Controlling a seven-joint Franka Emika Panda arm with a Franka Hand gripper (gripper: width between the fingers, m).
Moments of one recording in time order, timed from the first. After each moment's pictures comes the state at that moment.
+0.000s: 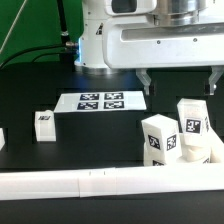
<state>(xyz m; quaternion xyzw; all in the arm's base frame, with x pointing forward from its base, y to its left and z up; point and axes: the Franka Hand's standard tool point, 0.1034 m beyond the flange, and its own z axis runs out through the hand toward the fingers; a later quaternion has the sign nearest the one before) 0.613 0.084 0.115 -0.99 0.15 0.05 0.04</state>
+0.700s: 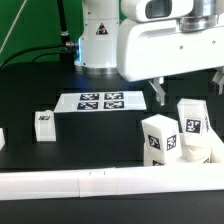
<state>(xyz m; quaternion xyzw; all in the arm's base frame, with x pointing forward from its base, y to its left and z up) 0.612 0.098 0.106 -0.99 -0.14 0.01 0.02</state>
